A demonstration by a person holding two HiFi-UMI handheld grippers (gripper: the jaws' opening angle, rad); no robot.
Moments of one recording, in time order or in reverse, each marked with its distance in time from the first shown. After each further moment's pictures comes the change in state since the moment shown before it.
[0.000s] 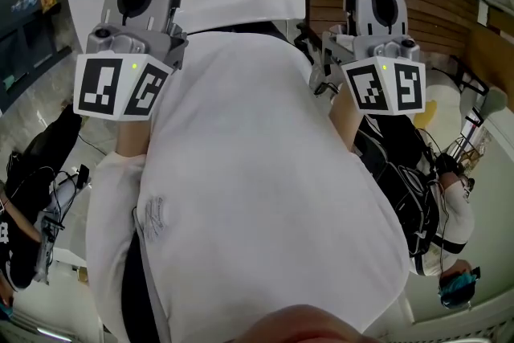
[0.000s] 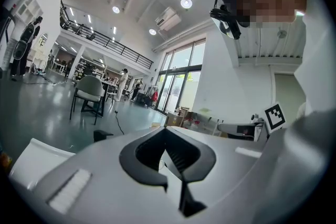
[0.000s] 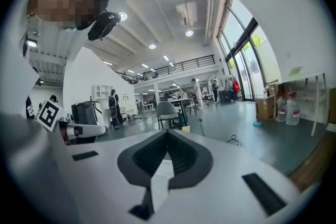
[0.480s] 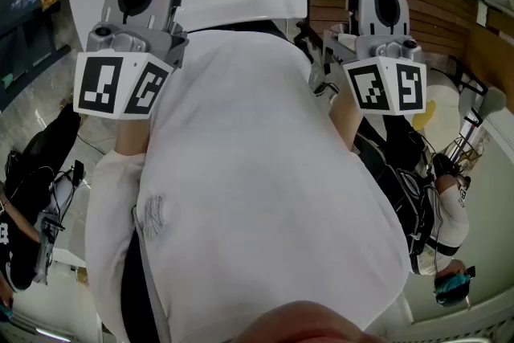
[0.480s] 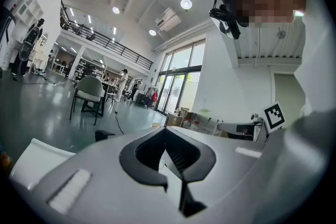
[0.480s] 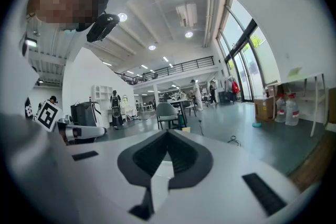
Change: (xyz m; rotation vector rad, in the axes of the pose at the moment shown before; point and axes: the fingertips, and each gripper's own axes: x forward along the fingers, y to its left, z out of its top) left arm 0.000 0.000 0.004 0.000 -0.002 -0.004; right arm 0.000 -0.002 0.006 0.003 -0.012 -0.012
